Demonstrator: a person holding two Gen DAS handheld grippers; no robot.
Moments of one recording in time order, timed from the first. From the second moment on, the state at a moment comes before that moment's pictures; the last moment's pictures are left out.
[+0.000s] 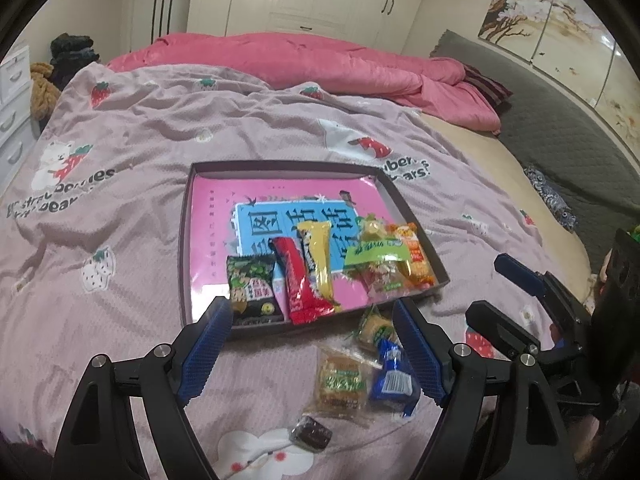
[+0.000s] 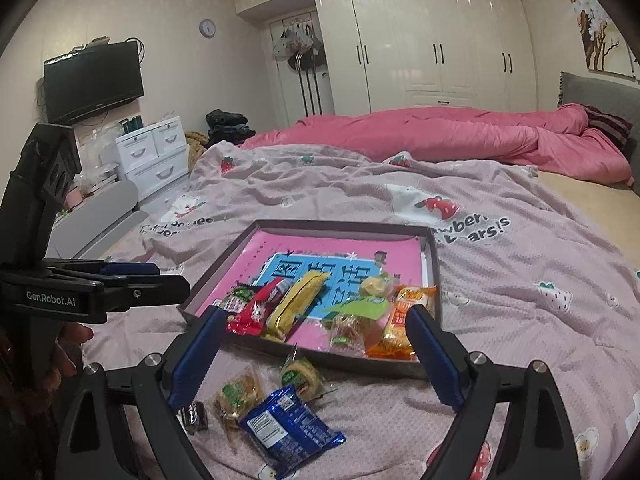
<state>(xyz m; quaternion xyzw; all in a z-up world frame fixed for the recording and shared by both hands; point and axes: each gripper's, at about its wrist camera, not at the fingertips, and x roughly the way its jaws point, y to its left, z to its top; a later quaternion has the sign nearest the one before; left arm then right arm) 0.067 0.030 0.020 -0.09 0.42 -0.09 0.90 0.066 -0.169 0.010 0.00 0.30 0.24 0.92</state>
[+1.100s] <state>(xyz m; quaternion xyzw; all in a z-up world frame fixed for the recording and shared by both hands) 0.028 0.027 -0.031 -0.01 0.52 -0.14 0.84 0.054 -0.165 -0.002 -0.05 0.33 0.24 0.91</state>
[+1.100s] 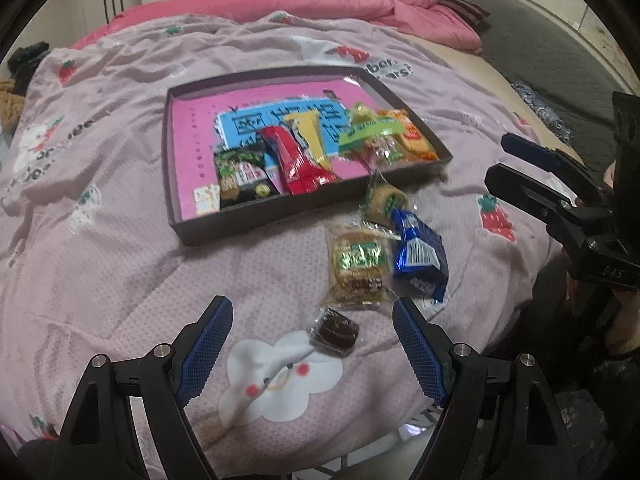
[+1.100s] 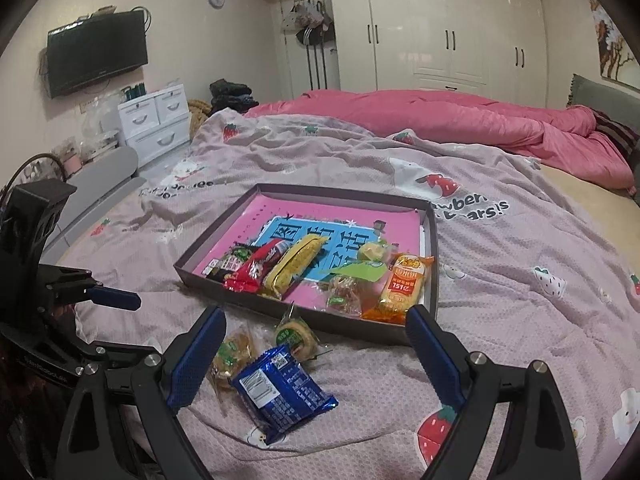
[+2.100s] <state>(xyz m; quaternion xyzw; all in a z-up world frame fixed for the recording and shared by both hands) 0.031 0.009 -0.075 0.03 0.58 -0.17 0.80 0.057 -0.126 -0.062 -0.18 0.43 0.28 0.84</state>
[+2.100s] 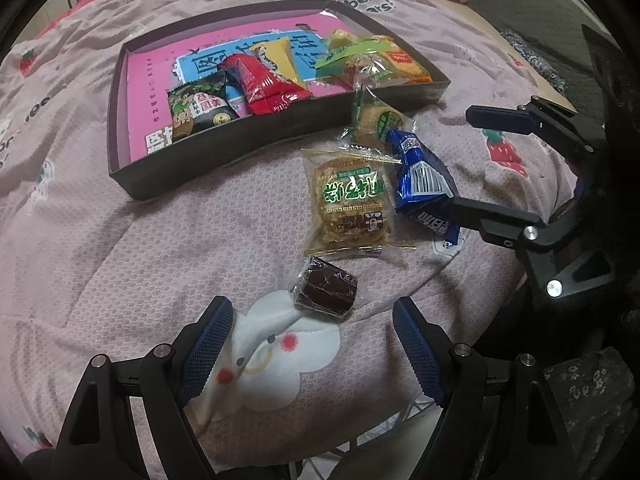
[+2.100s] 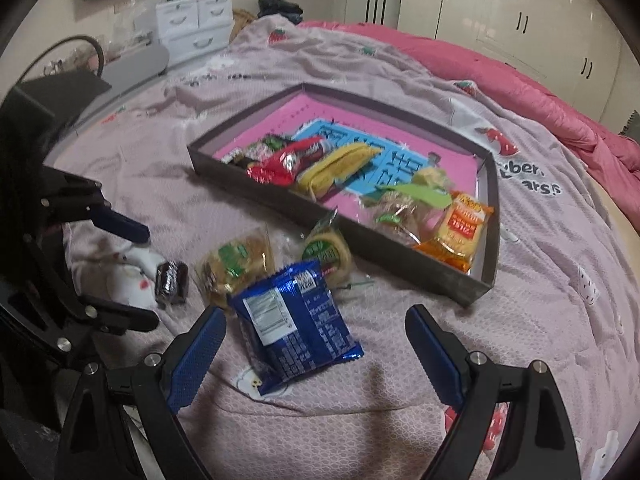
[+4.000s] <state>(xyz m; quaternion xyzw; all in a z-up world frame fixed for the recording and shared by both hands) 0.037 0.006 -0.066 0.02 0.55 -0.19 0.81 0.076 -0.152 -0.055 -0.04 0.44 0.34 0.83</state>
